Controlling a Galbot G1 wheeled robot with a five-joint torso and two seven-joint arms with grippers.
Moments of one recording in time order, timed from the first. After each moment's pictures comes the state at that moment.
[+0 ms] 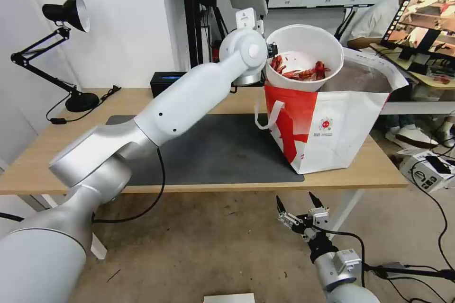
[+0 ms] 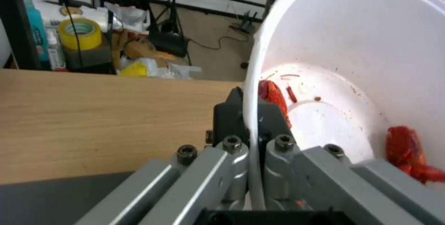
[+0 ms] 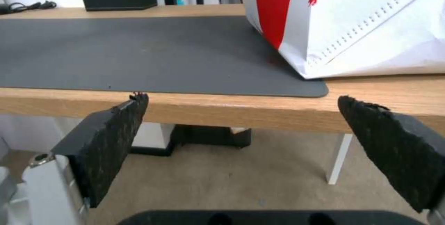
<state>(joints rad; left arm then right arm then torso) -0.23 -1.42 0.48 -1.27 -1.59 0.41 -0.83 -1.62 1.04 0.27 2.08 0.35 0.11 0.28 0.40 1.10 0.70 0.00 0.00</state>
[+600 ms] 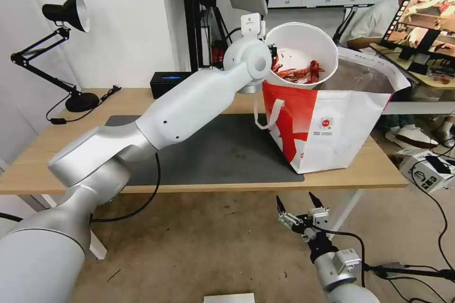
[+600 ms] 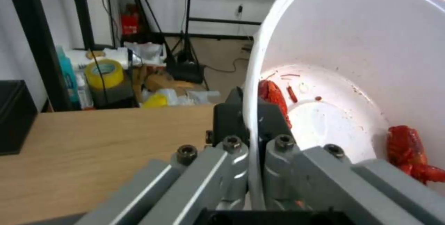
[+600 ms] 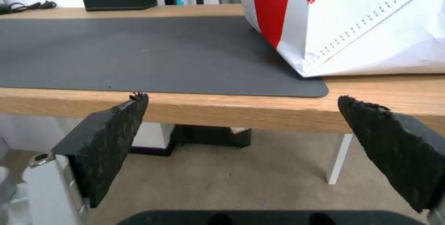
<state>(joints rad) -0.24 -1.40 0.55 -1.32 -1.46 0.39 -0.83 -1.62 1.04 0.27 2.08 0.35 0.11 0.28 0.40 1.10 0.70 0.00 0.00</state>
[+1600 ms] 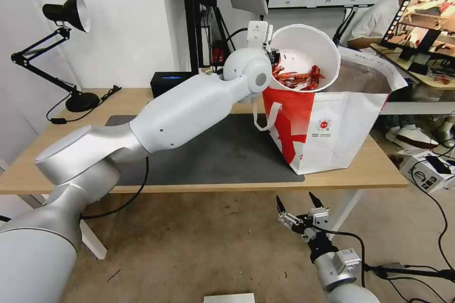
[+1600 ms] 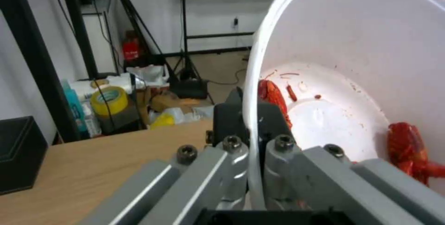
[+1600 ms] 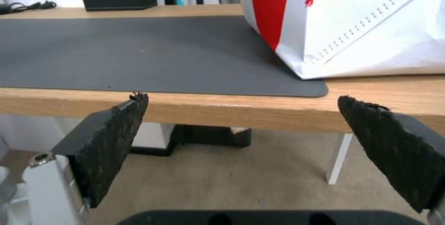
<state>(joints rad) -0.26 -1.39 0.60 -1.33 -1.37 0.39 -0.77 -1.62 1.04 0.27 2.08 0.35 0.11 0.28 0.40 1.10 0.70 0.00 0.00</state>
